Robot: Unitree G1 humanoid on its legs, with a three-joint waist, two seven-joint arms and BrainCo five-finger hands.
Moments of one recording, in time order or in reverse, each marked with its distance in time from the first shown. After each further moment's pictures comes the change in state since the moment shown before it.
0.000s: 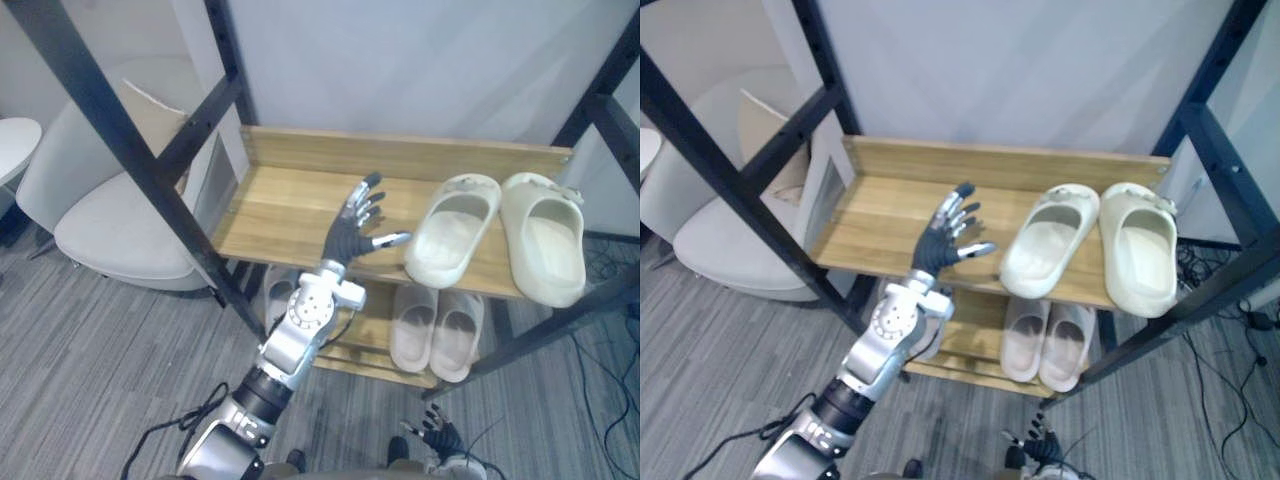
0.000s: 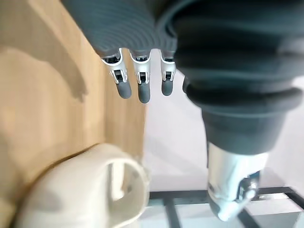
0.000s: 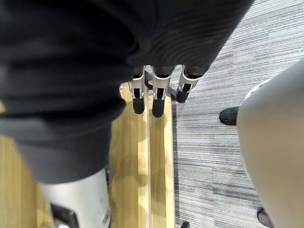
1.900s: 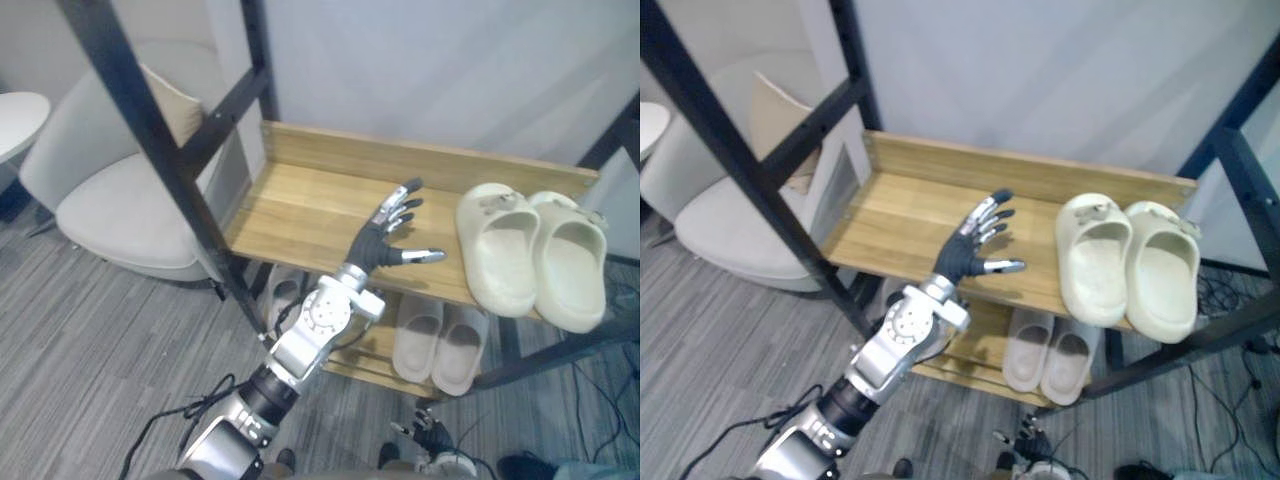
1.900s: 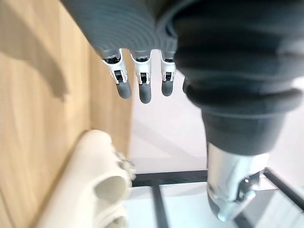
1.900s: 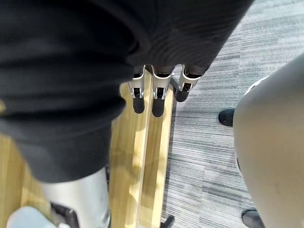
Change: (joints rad) left arm 0.019 0.017 -0.115 -0.165 -0.007 -0.002 -0.092; right arm -0.049 0.000 0.028 0.083 0.010 0.010 0.001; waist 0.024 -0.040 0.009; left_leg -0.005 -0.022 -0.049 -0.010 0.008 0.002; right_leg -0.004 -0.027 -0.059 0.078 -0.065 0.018
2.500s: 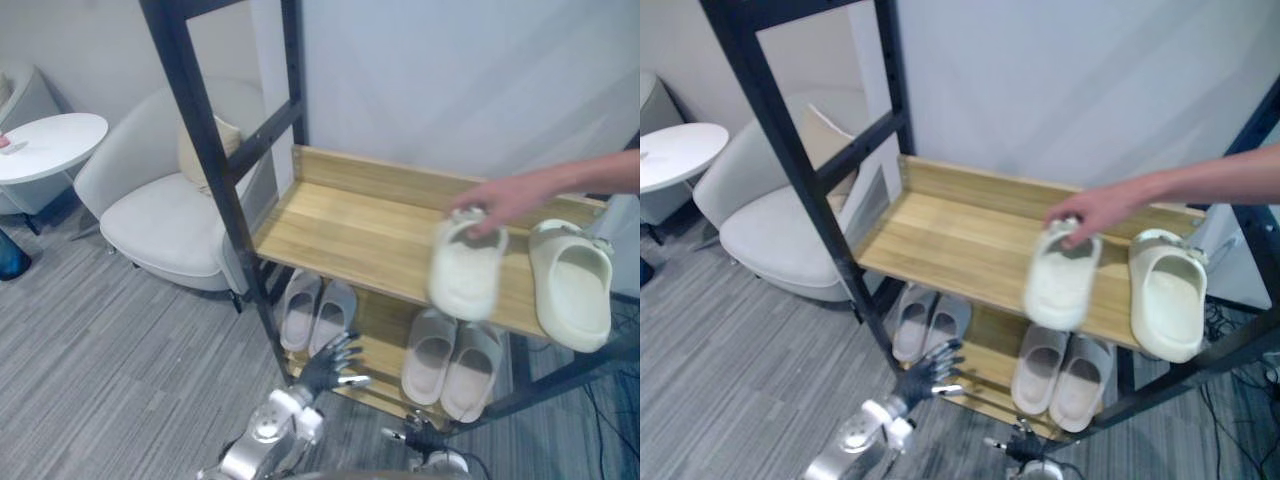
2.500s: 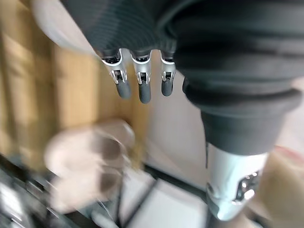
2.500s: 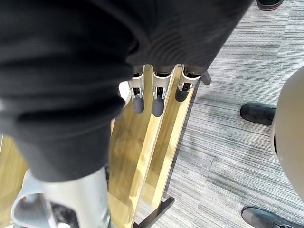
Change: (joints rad) left arm 0.537 0.189 0.069 0.276 -0.093 0.009 -0.164; right arm -0.051 -0.020 0.066 0.067 -0.039 -0.001 0.003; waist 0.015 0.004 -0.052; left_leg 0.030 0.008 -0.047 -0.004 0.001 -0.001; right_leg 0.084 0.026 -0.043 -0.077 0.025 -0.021
